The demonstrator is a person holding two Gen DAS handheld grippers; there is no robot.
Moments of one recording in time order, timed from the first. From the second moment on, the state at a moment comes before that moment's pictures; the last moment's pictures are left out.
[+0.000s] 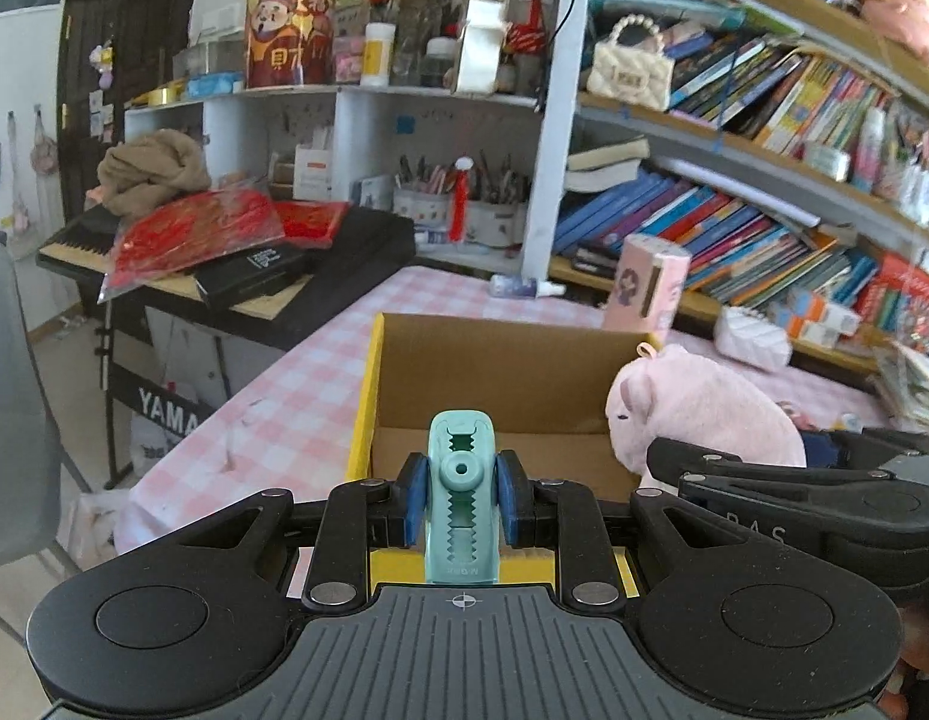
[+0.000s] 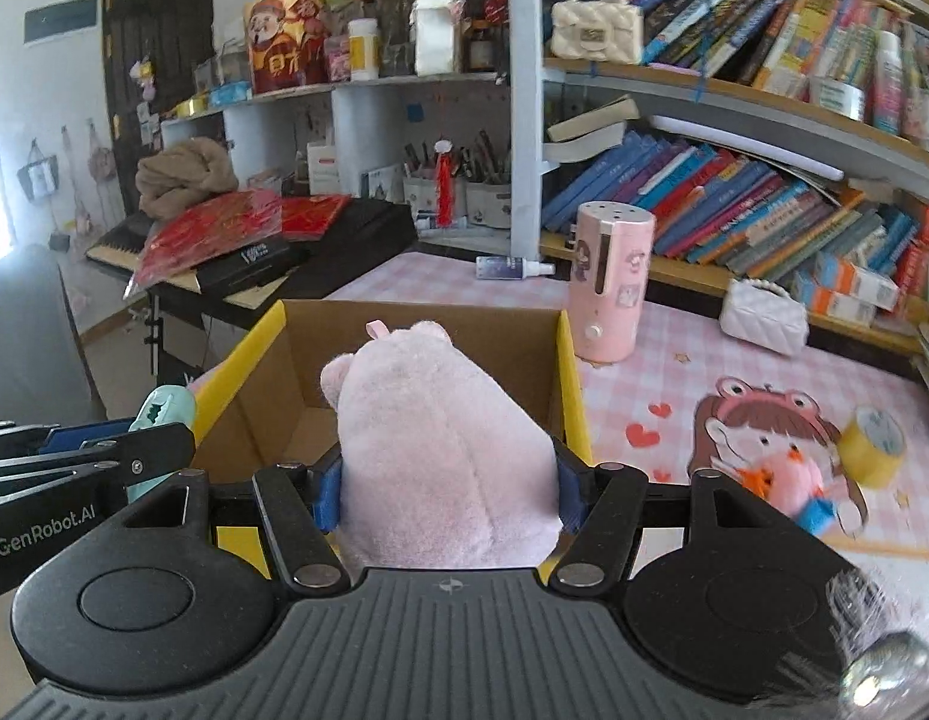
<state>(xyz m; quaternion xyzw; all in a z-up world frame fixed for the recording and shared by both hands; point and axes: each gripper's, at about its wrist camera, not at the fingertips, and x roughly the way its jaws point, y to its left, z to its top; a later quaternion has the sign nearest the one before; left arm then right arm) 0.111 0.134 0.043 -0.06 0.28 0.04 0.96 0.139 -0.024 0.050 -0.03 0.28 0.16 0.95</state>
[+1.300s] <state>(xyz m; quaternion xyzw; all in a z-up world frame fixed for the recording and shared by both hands) 0.187 0.096 0.012 -0.01 0.30 0.10 0.95 0.248 -0.017 -0.006 -0.23 0.31 0.29 0.88</state>
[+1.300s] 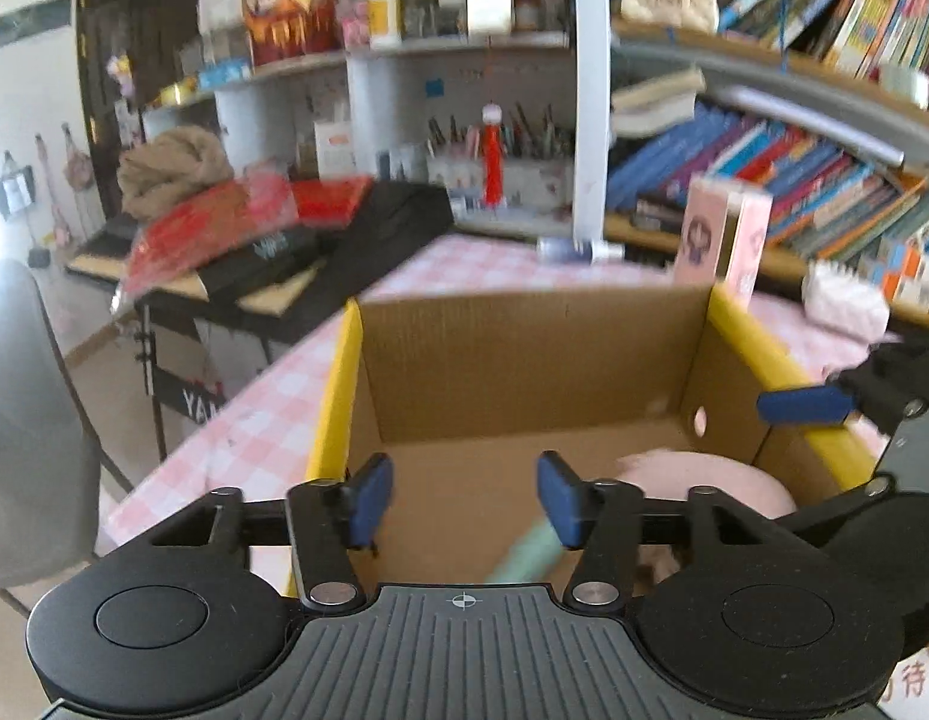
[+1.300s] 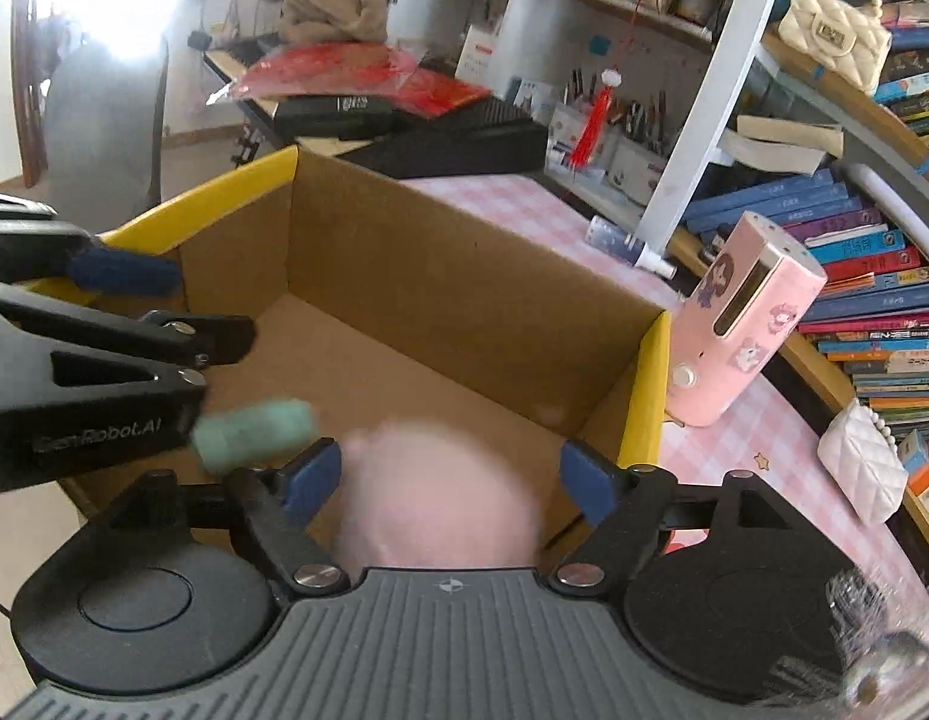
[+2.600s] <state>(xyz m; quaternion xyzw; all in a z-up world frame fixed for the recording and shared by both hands) 0.014 0.083 0.020 0.00 0.28 0.10 0.96 0.053 -0.096 0.013 -0.10 0.28 0.10 0.95</state>
